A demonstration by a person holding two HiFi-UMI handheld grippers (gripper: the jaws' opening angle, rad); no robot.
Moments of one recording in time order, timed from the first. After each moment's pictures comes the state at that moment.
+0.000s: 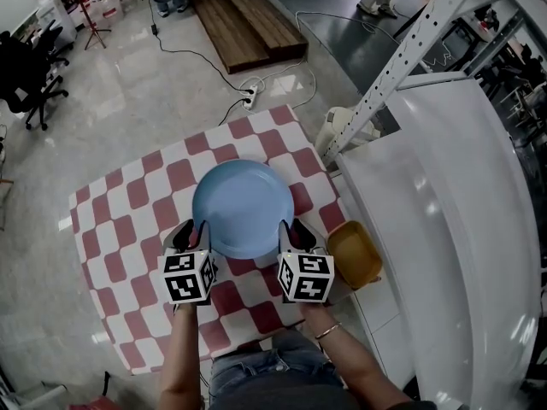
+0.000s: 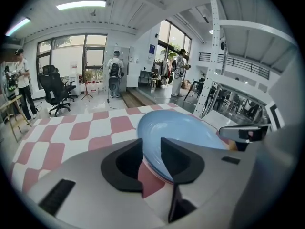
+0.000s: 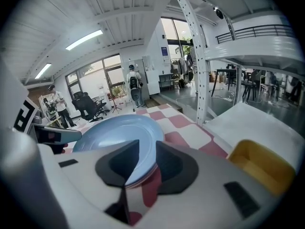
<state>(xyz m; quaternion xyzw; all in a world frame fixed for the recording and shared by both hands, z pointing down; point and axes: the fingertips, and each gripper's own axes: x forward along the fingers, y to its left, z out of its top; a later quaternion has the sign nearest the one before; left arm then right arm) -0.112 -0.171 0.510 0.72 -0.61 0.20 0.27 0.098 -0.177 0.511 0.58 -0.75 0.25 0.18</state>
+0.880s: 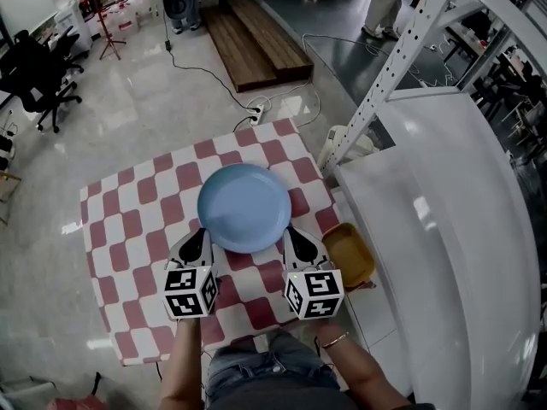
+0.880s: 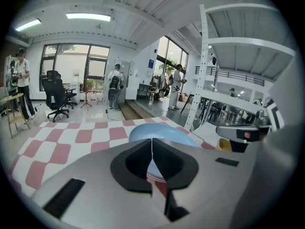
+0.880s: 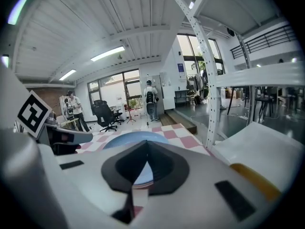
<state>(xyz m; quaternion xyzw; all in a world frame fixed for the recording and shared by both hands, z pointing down) -0.093 -0.122 0.451 0.74 -0.62 0.13 0.22 0.092 -0.134 0.437 0.52 -0.83 0.16 0.13</state>
